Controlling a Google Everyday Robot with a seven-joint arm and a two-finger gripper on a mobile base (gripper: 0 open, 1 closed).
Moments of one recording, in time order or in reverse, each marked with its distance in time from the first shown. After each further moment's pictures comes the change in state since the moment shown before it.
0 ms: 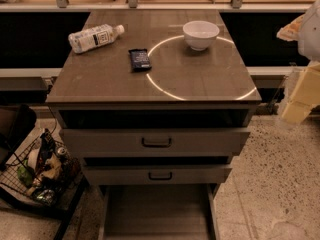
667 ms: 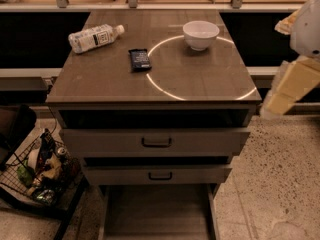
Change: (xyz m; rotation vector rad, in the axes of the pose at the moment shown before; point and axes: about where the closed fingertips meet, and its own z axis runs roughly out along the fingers) arm -0.011 -0.016 0.006 0.064 -0.051 0.054
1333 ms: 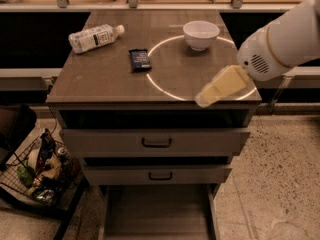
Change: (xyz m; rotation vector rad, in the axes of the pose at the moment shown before) arm -0.058 -0.016 0.086 -0.025 -0.270 0.393
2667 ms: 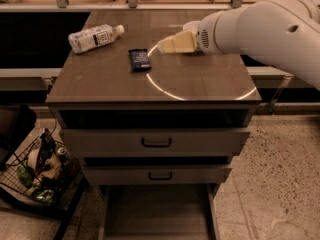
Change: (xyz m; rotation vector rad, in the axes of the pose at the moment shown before) arm -0.116 -0.068 0.067 0.263 -0.408 0.307
